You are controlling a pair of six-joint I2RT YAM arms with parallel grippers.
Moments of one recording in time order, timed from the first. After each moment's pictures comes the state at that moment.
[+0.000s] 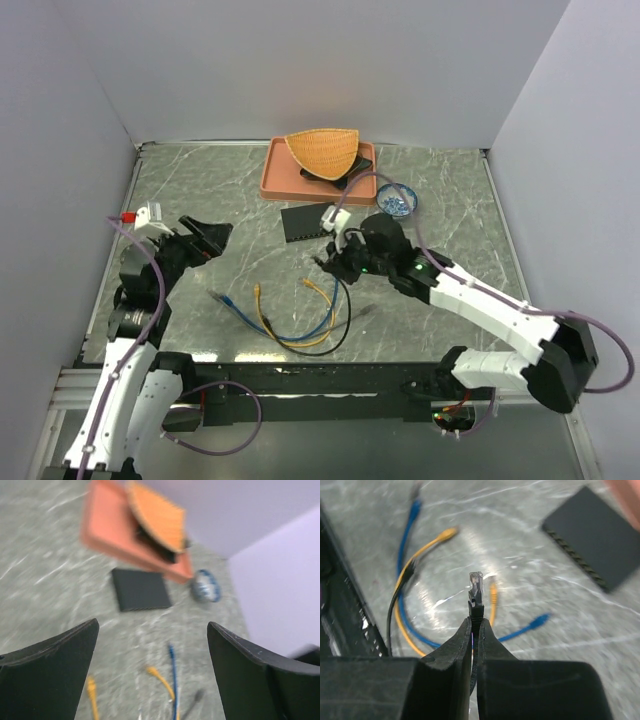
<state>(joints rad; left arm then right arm) -0.08 0.61 0.58 -0.15 0.20 -0.70 0.80 1.15 0.91 -0.27 -0.21 -0.07</state>
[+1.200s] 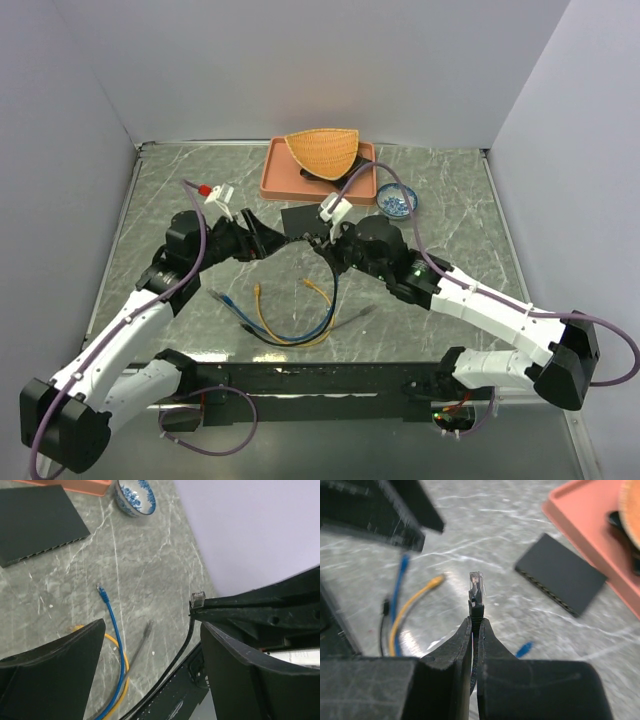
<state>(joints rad) -0.40 0.91 0.72 -0.03 0.45 -0.73 0.90 1.17 0.97 -0.16 -0.01 -0.01</state>
